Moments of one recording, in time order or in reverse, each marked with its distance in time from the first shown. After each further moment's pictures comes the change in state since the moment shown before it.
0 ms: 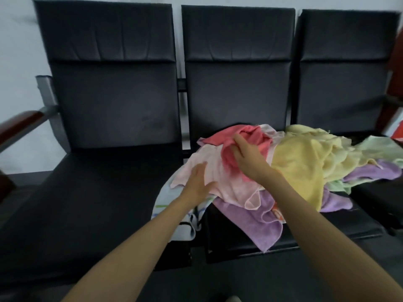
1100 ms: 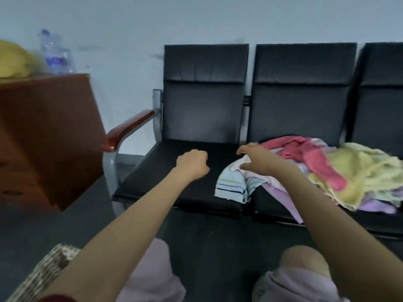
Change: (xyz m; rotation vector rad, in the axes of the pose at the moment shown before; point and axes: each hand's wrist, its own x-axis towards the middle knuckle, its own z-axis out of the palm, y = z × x) left_hand -0.238 0.045 -0.173 0.697 0.179 -0.237; right_hand -0.091 -0.177 0.000 -0.414 -0.483 -0.173
